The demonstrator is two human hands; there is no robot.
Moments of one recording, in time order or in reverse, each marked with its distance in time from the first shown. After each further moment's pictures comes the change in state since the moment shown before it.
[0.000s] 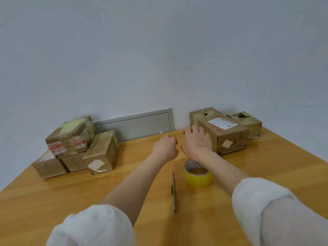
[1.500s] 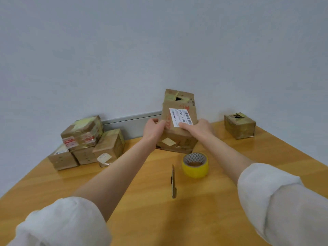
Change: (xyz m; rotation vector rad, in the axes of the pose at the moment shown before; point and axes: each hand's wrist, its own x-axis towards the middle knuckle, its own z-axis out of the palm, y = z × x) left_hand -0.052 0.005 -0.067 -1.202 0.262 -0.371; right_hand -0.014 0.009 -0.059 0.747 -0.057 0.421
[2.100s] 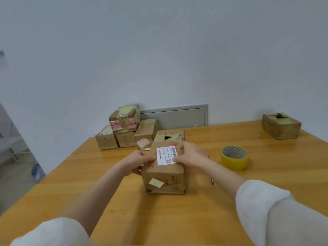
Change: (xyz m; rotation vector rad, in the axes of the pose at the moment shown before) left_hand -0.052 -0.120 -0.202 0.337 -0.207 -0.335; right_hand -0.121 -0.027 0.133 -0.441 -0.421 -0.315
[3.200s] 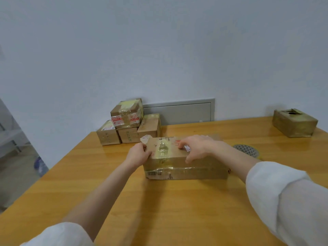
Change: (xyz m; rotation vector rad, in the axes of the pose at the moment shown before) left_hand 0.038 -0.007 -0.003 0.361 0.362 0.149; right_hand 0.038 -0.006 -0.027 -0.486 -0.261 -0.286
